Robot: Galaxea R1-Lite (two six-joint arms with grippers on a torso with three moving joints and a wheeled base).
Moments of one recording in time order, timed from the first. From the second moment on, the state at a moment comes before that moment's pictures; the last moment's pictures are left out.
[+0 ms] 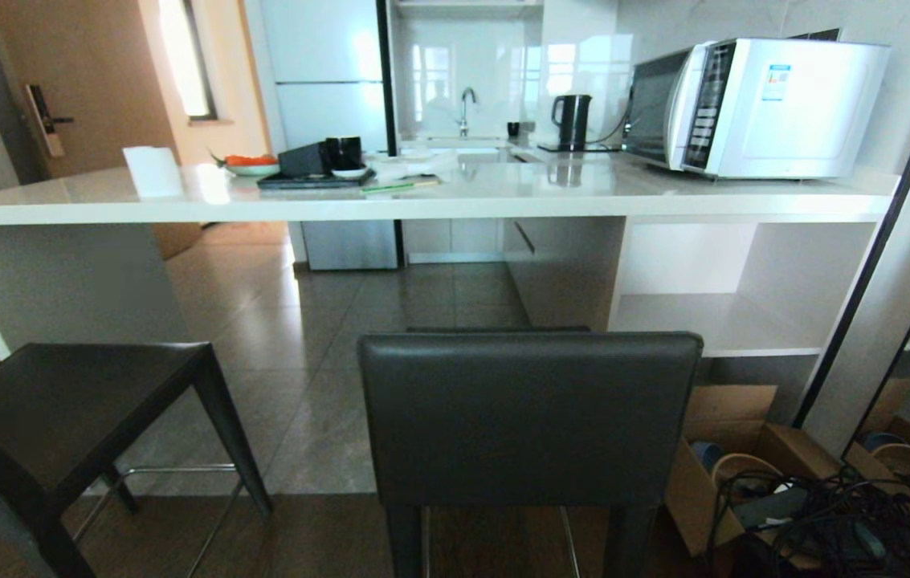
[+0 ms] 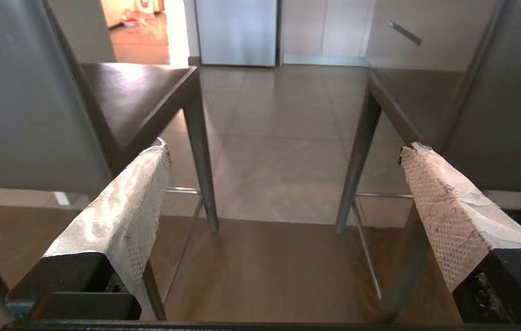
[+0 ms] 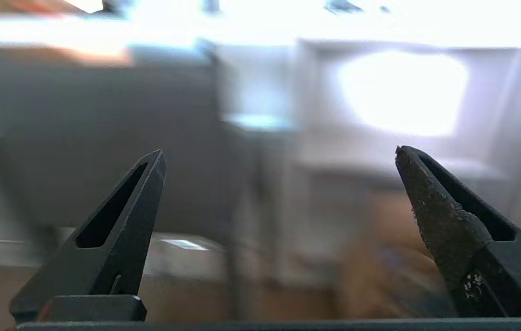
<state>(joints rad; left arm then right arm) 0.00 0.00 -0.05 0.02 0.04 0.01 -0.01 0.00 -0.03 -0.17 0.11 0.01</state>
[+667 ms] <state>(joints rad) 0.00 0.00 -0.01 -0.01 0.00 0.07 -0.01 0.00 0.00 -0.01 0.02 -0.04</state>
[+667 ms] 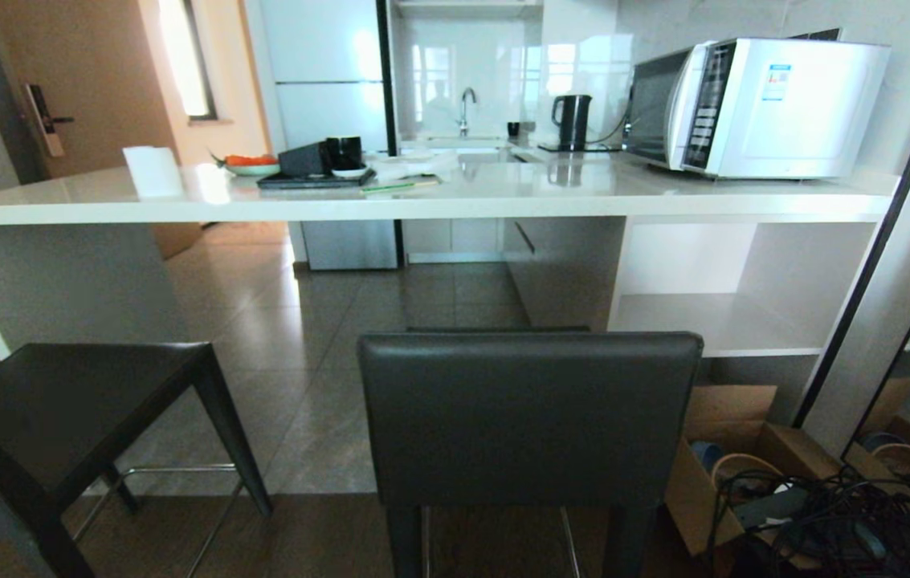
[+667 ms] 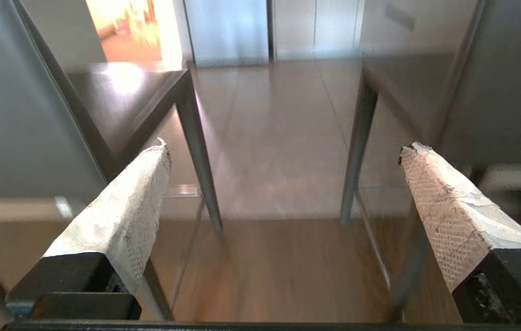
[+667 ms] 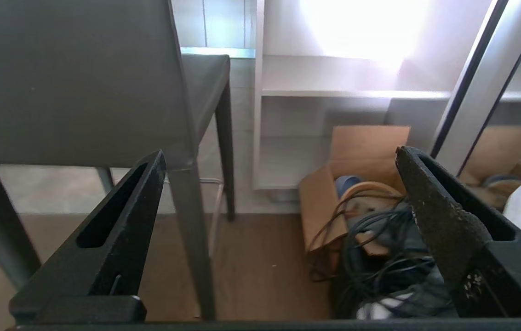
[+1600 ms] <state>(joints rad) 0.00 0.00 0.00 0.02 -0.04 0.07 -0.01 0.00 0.00 -0.01 0.01 -0.02</state>
